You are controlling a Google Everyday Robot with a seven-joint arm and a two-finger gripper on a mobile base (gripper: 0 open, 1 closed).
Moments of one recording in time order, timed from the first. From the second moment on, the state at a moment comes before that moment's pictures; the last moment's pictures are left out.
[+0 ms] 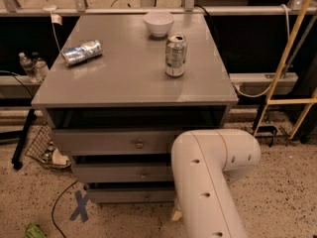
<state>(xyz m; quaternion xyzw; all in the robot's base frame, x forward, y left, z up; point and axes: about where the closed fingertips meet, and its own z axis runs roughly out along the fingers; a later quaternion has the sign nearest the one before) 0.561 -0.082 0.184 -0.66 0.70 -0.04 0.26</state>
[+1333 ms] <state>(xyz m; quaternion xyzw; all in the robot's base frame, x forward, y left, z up) 0.611 -0.064 0.144 -0.64 0.71 0.03 0.28</state>
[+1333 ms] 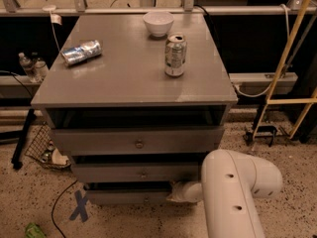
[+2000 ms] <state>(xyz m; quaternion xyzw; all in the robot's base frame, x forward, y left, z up) 0.611 -0.064 0.149 -0.65 0.71 0.03 0.28</state>
